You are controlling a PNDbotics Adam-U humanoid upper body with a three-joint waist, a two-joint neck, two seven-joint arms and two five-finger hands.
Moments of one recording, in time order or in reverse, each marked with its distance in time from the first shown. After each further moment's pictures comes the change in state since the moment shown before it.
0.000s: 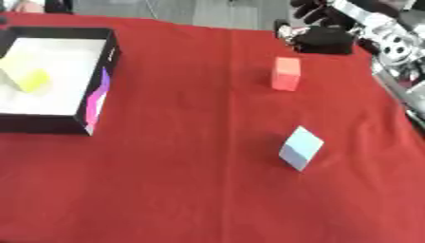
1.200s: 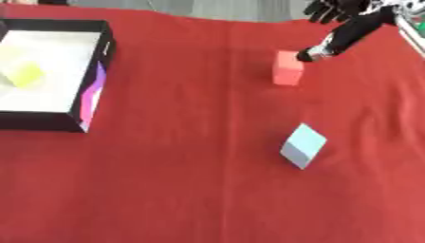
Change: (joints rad) left arm -0.032 0.001 -0.011 -0.007 -0.017 0.034 -0.023; right arm -0.171 0.034 -0.057 0.444 0.223 -0.299 0.400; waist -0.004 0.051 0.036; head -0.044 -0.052
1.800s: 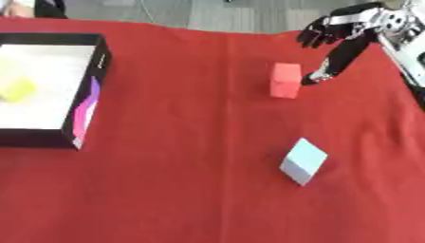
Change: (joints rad) left arm -0.019 -0.002 0.000 -0.011 0.000 0.005 0.005; right arm -0.014 0.072 -0.109 0.153 0.199 -0.165 0.098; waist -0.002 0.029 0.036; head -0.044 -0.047
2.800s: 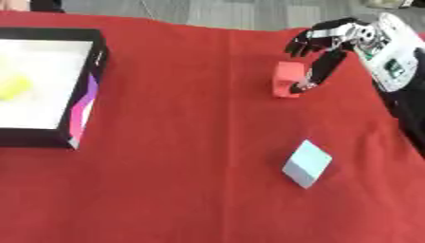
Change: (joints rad) left arm -0.013 -0.014 -0.005 -0.020 -0.017 -0.002 0.002; right arm -0.007 0.037 -0.033 0.086 0.082 -0.057 -0.009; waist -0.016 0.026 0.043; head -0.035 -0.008
